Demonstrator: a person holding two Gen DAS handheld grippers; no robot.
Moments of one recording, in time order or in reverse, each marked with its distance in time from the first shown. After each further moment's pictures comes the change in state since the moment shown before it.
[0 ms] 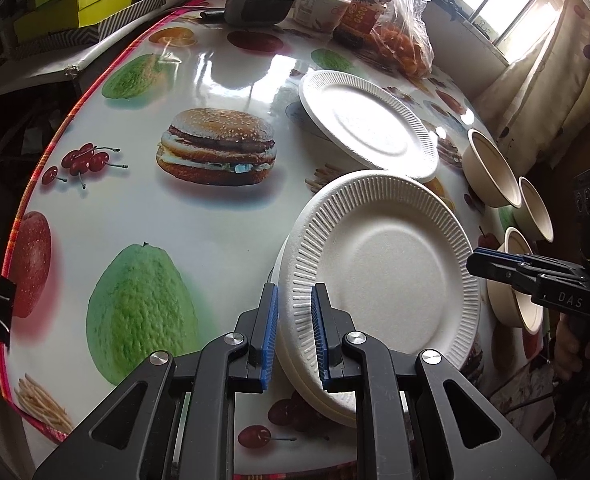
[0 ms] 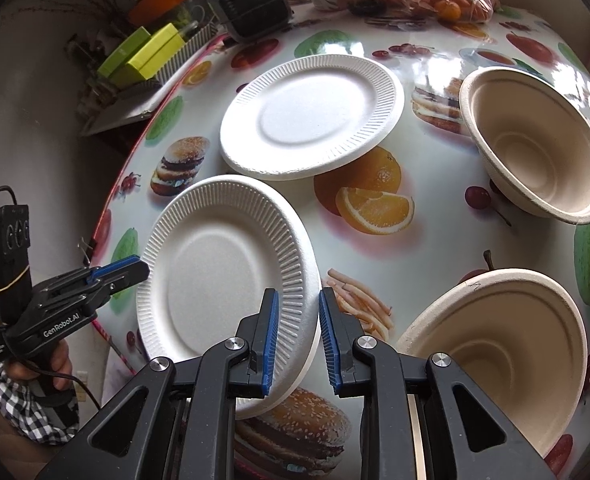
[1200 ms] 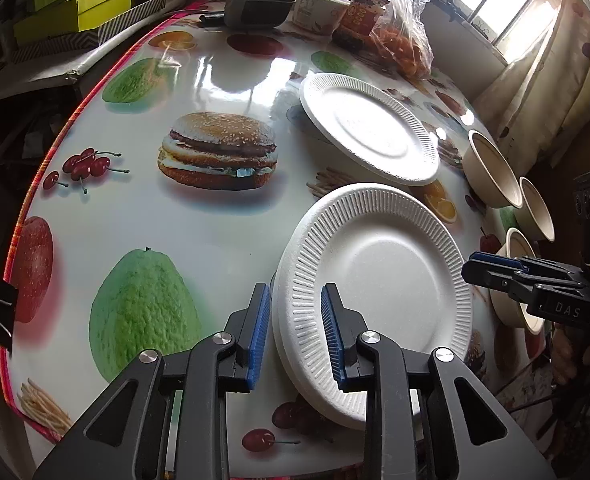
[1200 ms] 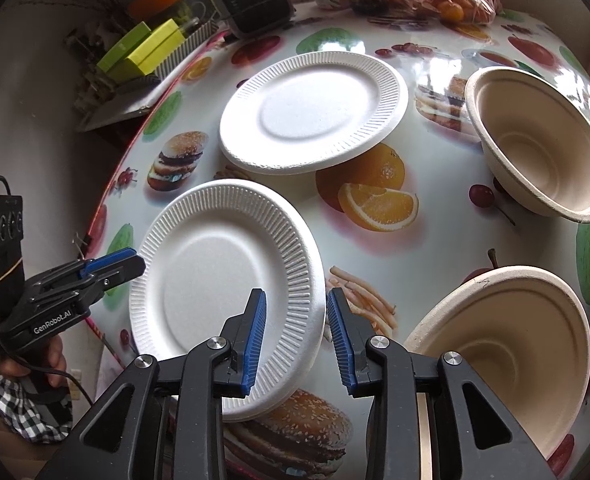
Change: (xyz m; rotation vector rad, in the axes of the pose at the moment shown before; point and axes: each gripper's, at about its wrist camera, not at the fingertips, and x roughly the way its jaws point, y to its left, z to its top) left arm -0.001 0.001 0.002 0.008 -0.010 0.003; right arm 0.004 0.004 -0.003 -0.011 -0.004 -0.017
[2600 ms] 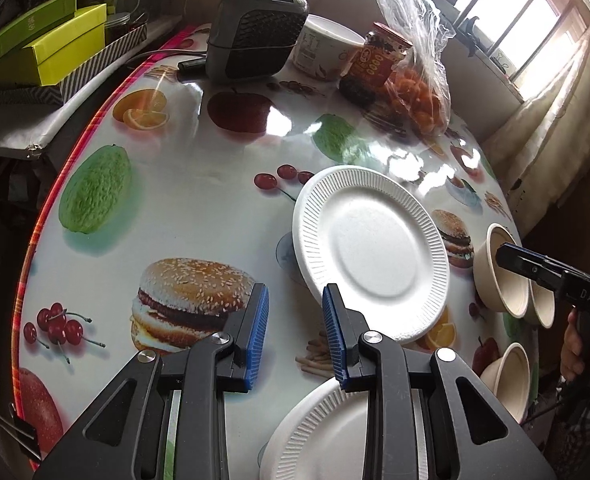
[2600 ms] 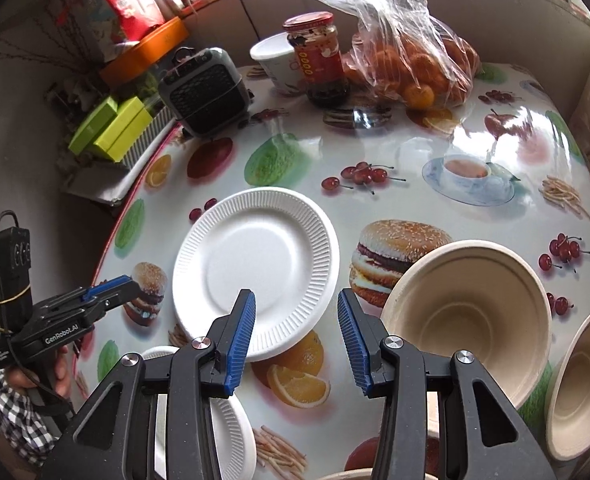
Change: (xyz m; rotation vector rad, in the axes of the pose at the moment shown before) left arm 0.029 -0.006 0.122 -0.030 -0.031 -0.007; right arm -0.028 -0.051 0.122 0.044 -0.129 -0.044
